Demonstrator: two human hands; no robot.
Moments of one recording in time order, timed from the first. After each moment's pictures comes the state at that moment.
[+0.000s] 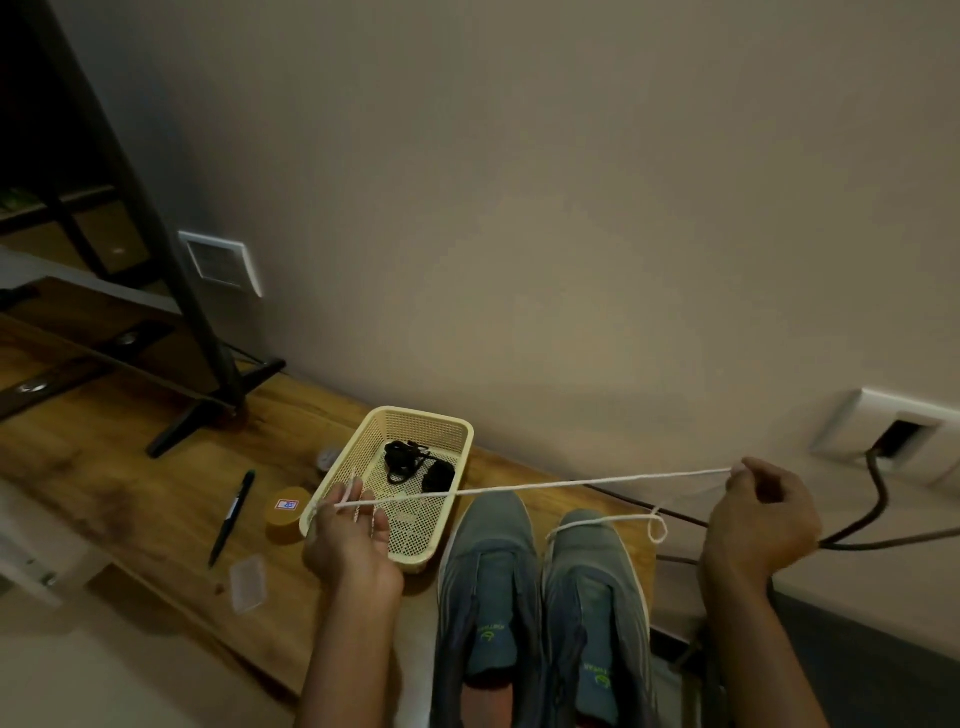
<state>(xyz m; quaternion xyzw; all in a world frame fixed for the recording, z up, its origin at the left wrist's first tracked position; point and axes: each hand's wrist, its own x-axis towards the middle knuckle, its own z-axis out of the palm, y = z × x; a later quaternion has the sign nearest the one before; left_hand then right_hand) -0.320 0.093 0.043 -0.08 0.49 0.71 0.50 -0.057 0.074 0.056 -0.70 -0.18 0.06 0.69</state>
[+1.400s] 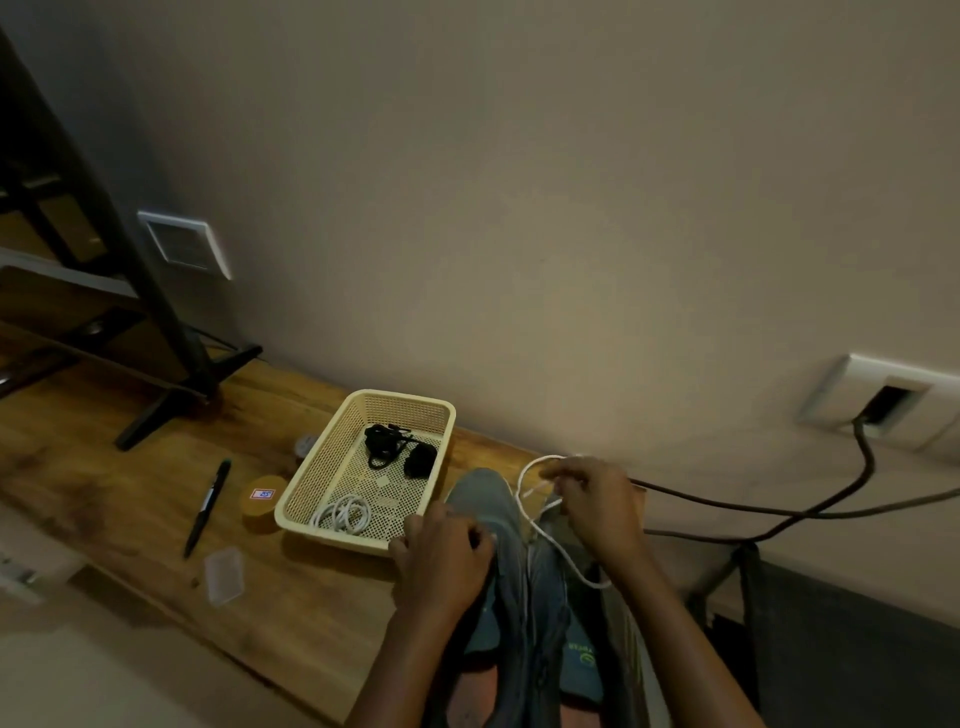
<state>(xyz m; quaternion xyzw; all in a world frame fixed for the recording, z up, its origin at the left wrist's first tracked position) -0.260 0.071 0.005 0.68 0.68 0.12 0.23 -0.105 0.088 0.021 -0.67 -0.57 0.25 0.40</state>
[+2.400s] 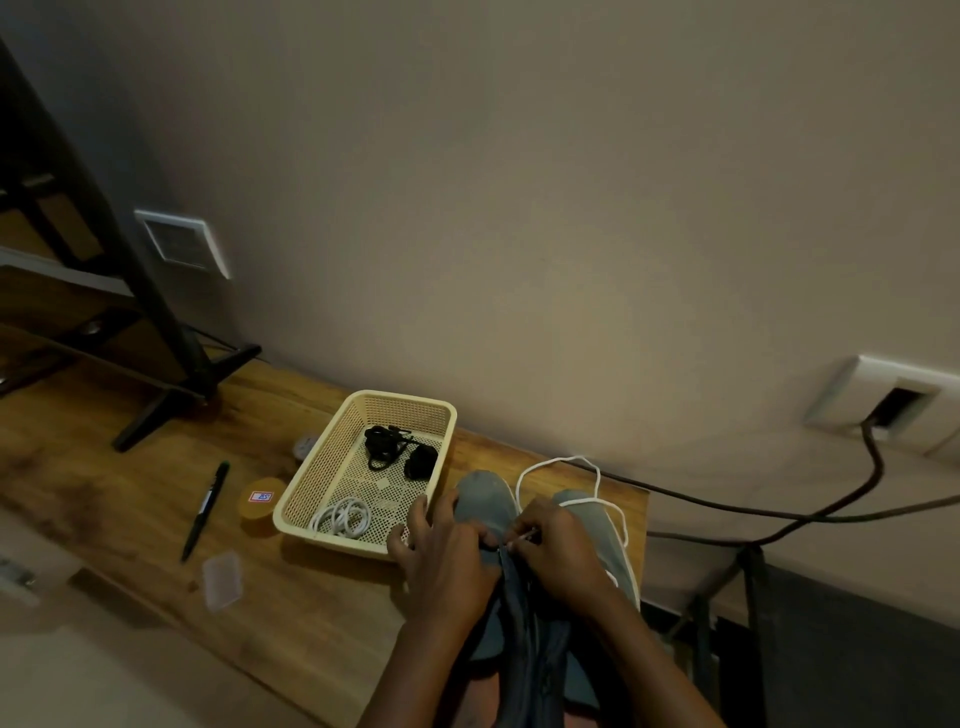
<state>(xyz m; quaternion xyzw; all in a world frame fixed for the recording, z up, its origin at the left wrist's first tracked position) -0.252 0.068 0.007 0.70 0.68 0.08 0.20 -0.128 0.082 -0.018 -0.65 -0.66 0.30 0.24</state>
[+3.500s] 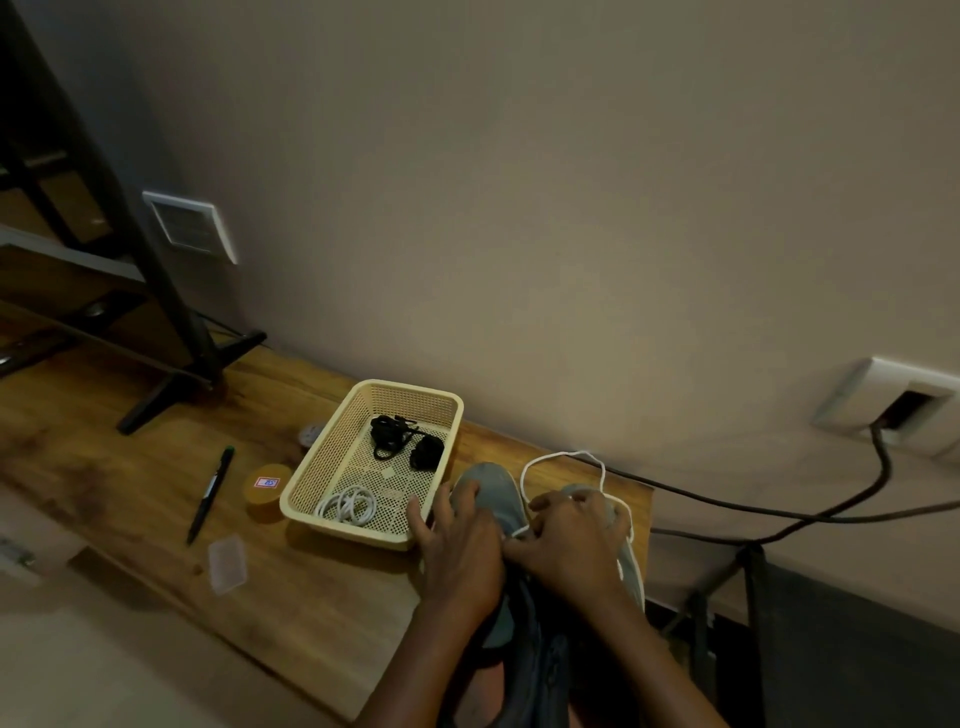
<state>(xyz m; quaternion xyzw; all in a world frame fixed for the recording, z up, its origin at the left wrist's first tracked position) -0.250 0.071 -0.001 0.74 0.65 0.05 0.14 -0.143 0.068 0.010 -0.76 -0.63 0.15 0.12</state>
